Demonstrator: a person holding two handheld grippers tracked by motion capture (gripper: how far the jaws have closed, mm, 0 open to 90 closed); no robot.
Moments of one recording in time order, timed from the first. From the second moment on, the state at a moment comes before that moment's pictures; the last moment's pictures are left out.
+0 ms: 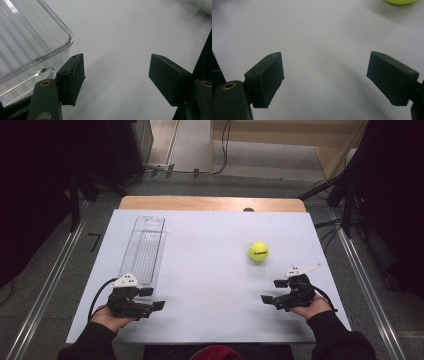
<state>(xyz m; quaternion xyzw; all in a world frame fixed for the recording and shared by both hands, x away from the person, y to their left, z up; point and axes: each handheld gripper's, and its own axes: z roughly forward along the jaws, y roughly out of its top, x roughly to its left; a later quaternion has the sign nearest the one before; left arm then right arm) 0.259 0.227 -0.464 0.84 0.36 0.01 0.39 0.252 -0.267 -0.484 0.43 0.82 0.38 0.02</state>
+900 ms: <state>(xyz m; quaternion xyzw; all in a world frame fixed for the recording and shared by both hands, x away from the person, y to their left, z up) 0.260 0.225 -0.465 0.85 0.36 0.01 0.39 0.267 -0.280 -0.478 0.50 0.78 0.38 0.06</state>
